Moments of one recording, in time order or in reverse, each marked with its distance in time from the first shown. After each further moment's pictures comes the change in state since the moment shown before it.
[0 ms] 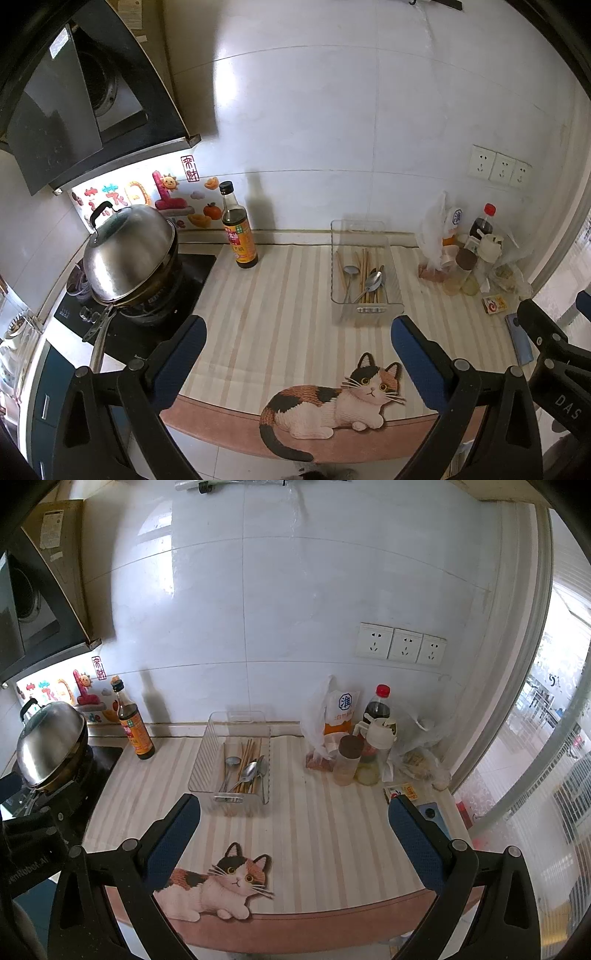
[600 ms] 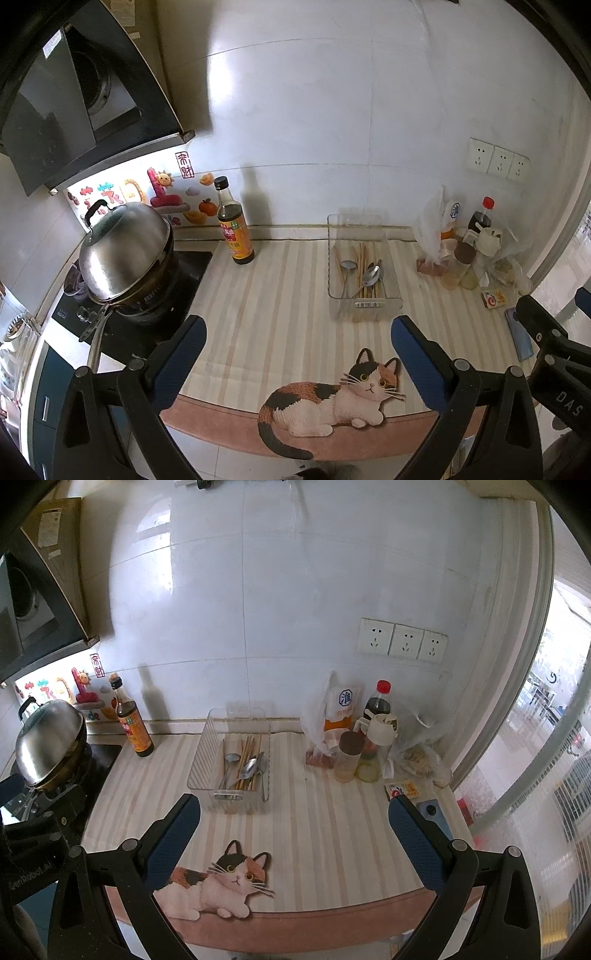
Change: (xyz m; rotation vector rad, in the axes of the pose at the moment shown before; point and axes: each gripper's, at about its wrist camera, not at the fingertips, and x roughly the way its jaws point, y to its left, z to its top) left arm 0.006 0.003 -0.003 0.029 0.016 -0.025; right arm 0.006 -0.004 -0.002 -0.007 0.012 0.008
